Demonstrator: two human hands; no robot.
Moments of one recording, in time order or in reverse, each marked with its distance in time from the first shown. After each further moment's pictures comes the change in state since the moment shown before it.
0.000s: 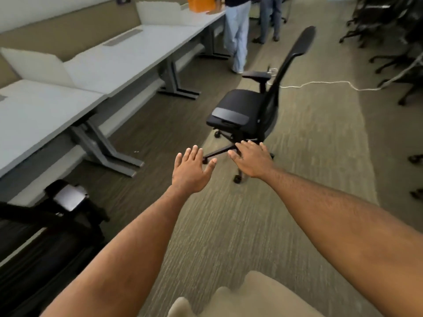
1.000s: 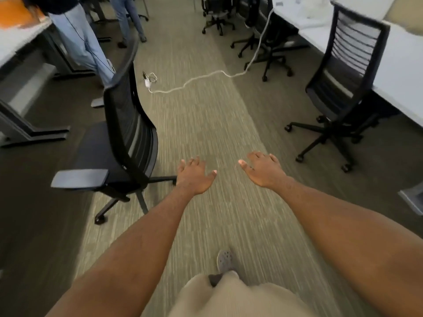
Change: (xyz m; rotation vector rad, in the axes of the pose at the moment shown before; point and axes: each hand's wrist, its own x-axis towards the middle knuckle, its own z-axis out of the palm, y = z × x) left_hand 0.284 0.460 0.159 0.103 -0.347 0.546; right_hand -0.003 0.522 -0.075 0.050 -0.029 0.574
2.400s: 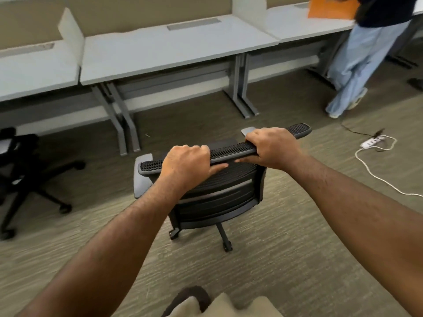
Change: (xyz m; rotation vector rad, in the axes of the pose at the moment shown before) left_hand 0.305 -0.241 -0.266 0.381 0.414 -1.083; right_hand 0.657 -0.411 -0.171 -0.108 0.269 -1.906
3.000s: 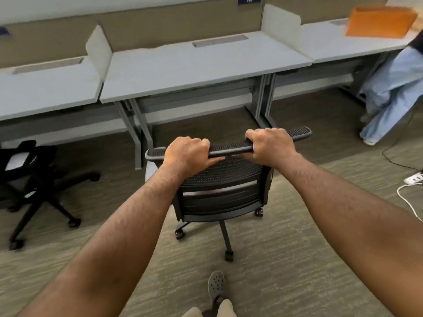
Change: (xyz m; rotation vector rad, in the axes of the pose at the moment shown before) left_hand 0.157 -0.123 0.071 0.066 0.045 -0.033; right_hand 0.182 0.073 0.083 -0.054 -0.014 0.080
